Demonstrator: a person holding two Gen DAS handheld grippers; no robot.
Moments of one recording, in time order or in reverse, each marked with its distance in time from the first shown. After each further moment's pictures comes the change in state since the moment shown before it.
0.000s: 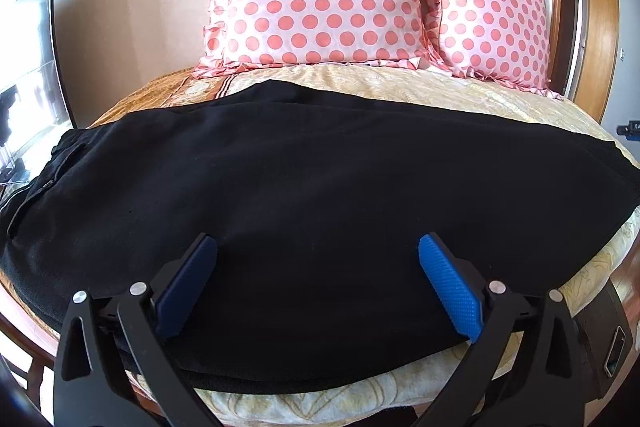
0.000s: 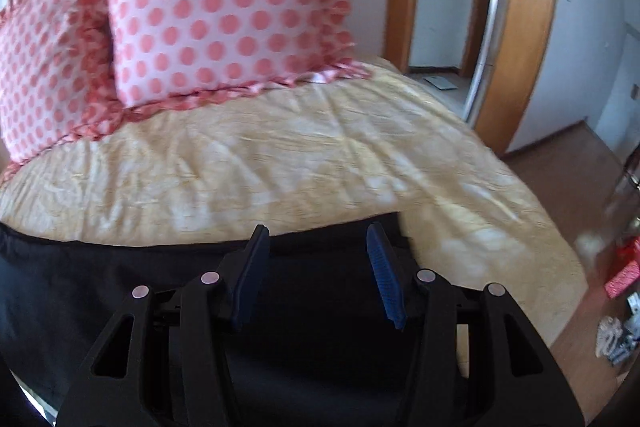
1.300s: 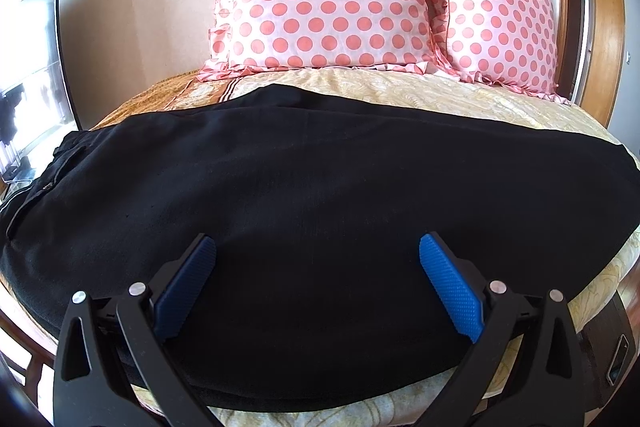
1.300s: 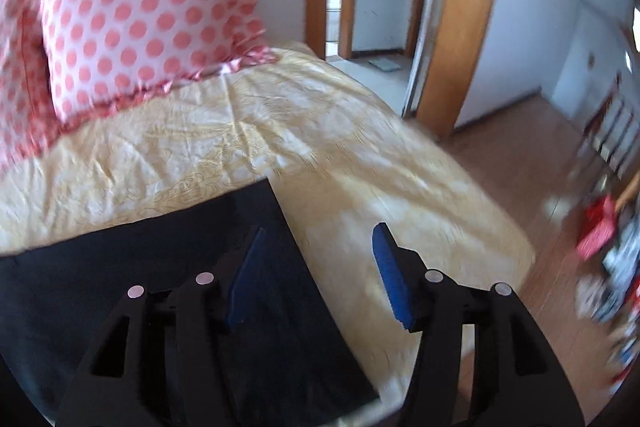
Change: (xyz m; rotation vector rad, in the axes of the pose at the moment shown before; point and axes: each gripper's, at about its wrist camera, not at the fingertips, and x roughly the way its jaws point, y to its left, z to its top) left arm 0.007 0.000 0.004 -0.006 -0.018 0.021; right arm -0.032 -0.056 -0.035 0.218 -0.004 -0.039
